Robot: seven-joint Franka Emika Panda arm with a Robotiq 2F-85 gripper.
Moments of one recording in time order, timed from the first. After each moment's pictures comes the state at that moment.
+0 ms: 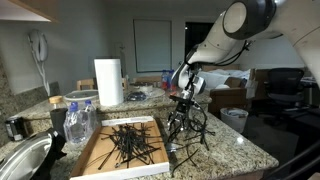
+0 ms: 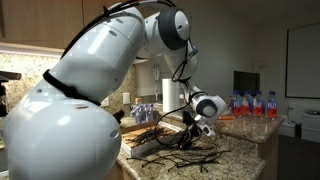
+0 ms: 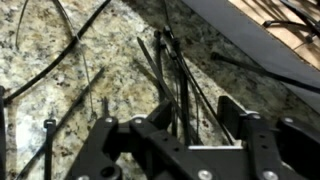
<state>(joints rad) -0.01 0.60 -0.08 -1.84 0.73 1.96 0.51</state>
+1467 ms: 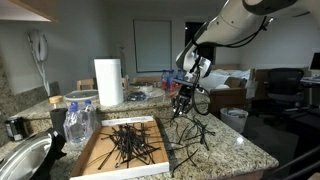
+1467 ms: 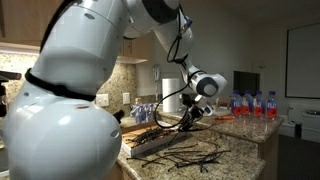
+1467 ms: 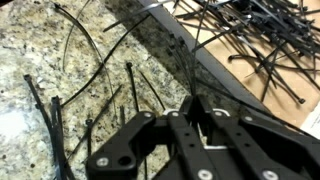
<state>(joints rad) 0.00 0.36 -0.11 -1.93 0.67 1.91 0.53</state>
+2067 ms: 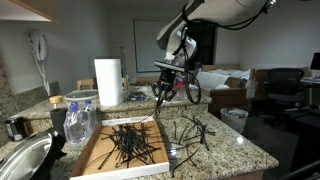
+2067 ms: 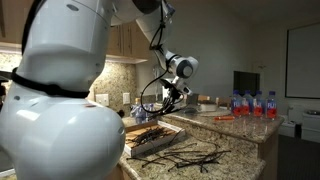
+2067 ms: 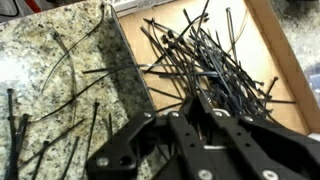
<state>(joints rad) 0.10 0.22 0.02 -1.89 0.53 1.86 0.53</state>
